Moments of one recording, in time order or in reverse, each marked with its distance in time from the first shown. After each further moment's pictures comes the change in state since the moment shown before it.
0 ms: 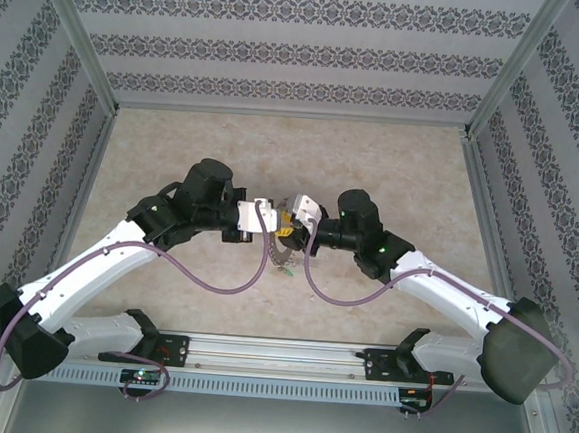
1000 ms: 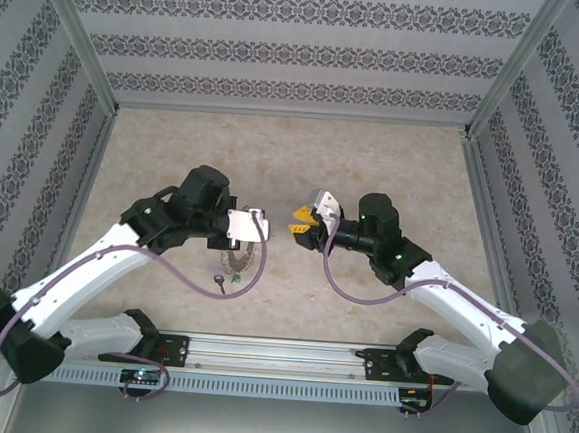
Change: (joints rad) left arm -0.005 -0.066 -0.018 -0.145 -0.127 0.093; right arm -0.088 -0.105 -0.073 0.017 -0.027 0.134
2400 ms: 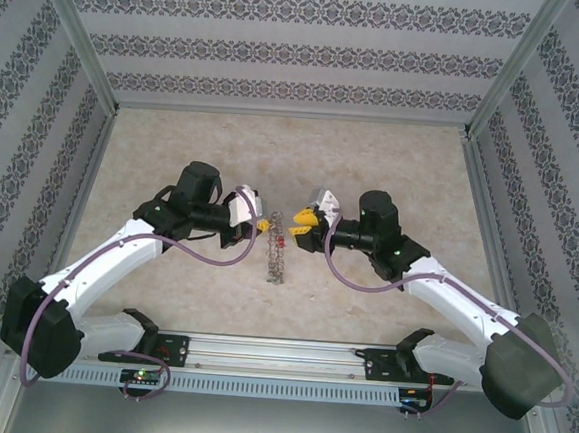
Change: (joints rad) left arm 0.185 0.113 -0.190 0.317 0.480 -0.339; right arm -0.046 0.028 -0.023 0.005 -0.103 0.076
